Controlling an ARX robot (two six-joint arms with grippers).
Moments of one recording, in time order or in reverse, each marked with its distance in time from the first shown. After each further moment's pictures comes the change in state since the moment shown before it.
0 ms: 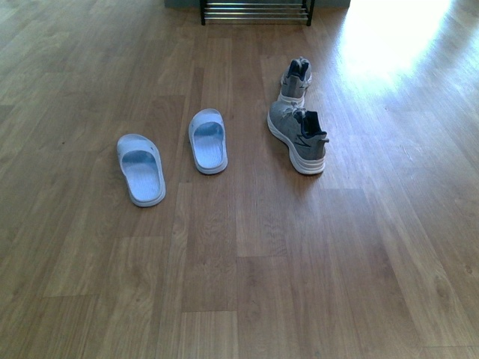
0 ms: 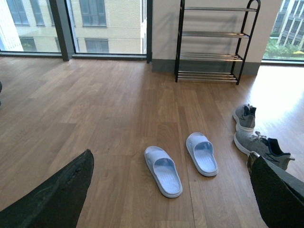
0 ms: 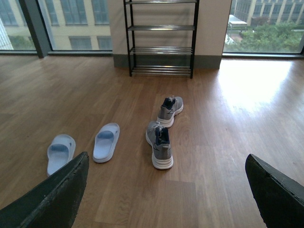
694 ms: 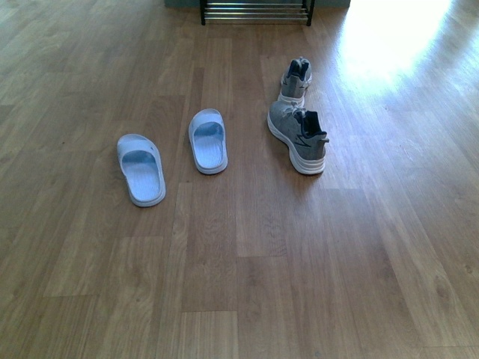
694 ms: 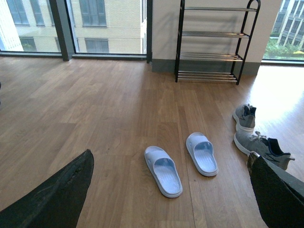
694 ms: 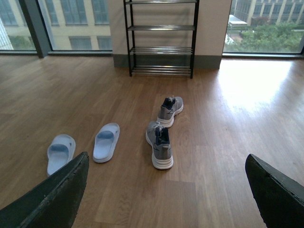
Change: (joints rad) left arm 0.000 0.000 0.000 0.000 0.000 0.000; right arm 0.000 0.000 0.000 0.000 0.000 0.000
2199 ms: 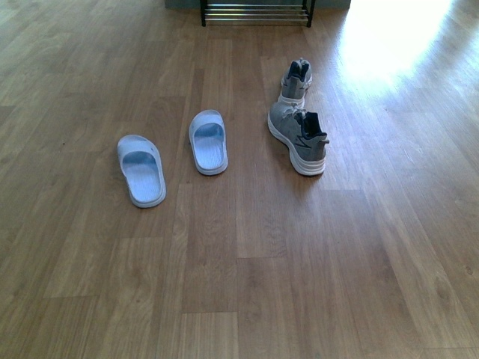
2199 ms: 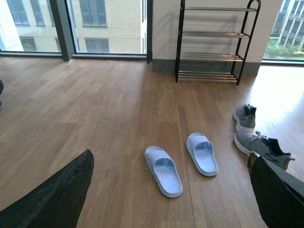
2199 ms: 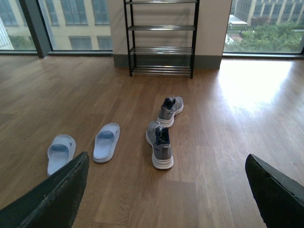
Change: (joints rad) left arm 0.000 0.000 0.000 0.000 0.000 0.000; right arm 0.000 0.000 0.000 0.000 0.000 0.000
